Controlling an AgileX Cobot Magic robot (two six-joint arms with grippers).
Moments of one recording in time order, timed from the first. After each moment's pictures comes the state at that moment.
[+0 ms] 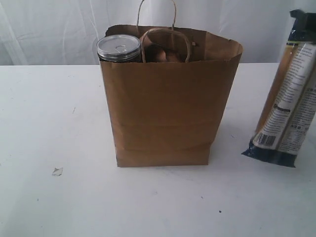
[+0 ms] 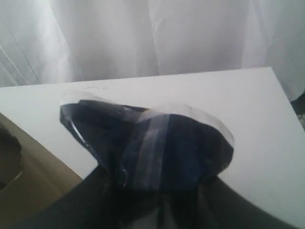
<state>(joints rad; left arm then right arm) 0.13 0.00 0.02 -0.28 0.32 0.13 0.04 1.07 -0.95 0.10 0.39 0.04</state>
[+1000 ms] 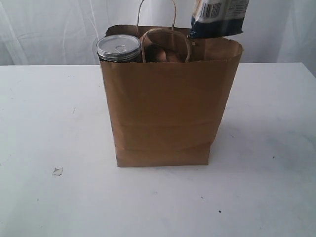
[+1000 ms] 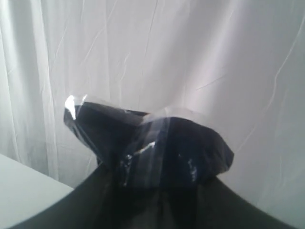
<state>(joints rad) 0.13 0.00 0.02 -0.28 0.32 0.13 0.41 1.24 -1.57 0.14 0.38 -0.22</state>
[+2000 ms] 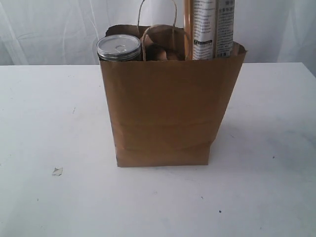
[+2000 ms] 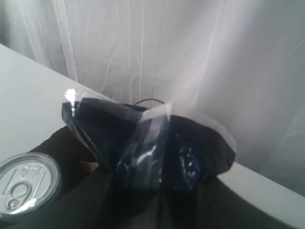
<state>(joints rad) 0.13 0.00 0.02 -0.28 0.32 0.13 0.43 1.39 -1.57 0.16 0.62 -0.25</state>
